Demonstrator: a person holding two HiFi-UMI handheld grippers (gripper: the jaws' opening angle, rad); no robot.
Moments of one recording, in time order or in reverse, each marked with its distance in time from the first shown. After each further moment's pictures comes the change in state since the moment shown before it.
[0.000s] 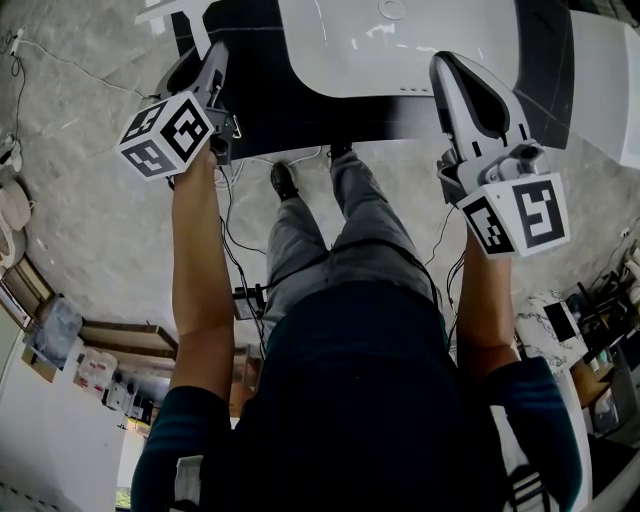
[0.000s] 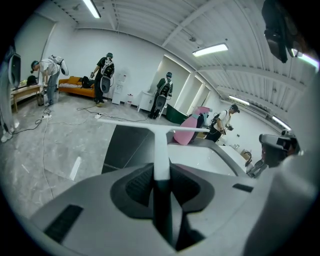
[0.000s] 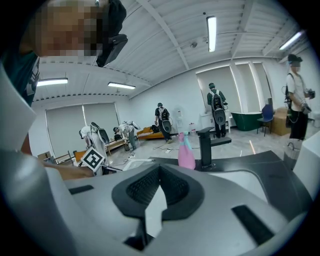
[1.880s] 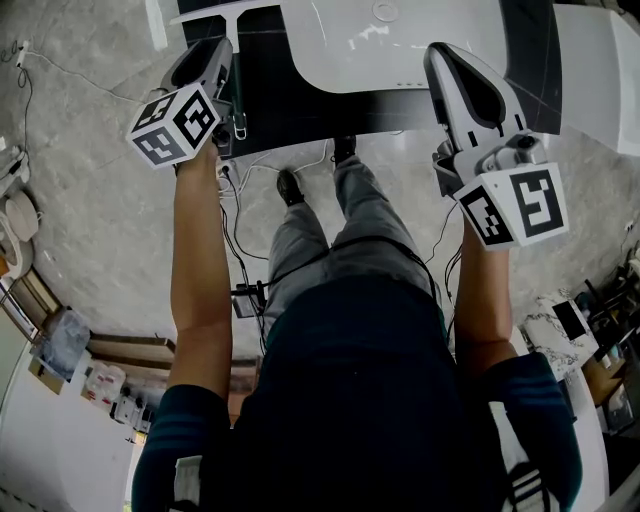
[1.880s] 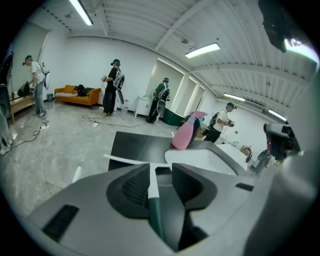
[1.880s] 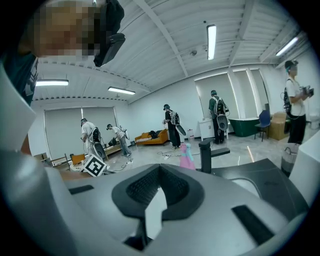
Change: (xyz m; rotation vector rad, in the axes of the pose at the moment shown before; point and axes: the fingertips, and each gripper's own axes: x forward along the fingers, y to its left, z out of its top) left arm 0.002 -0.005 0.012 0.078 -0.038 -0.003; right arm -0.018 0.011 0.023 -0.009 -0.072 -0.029
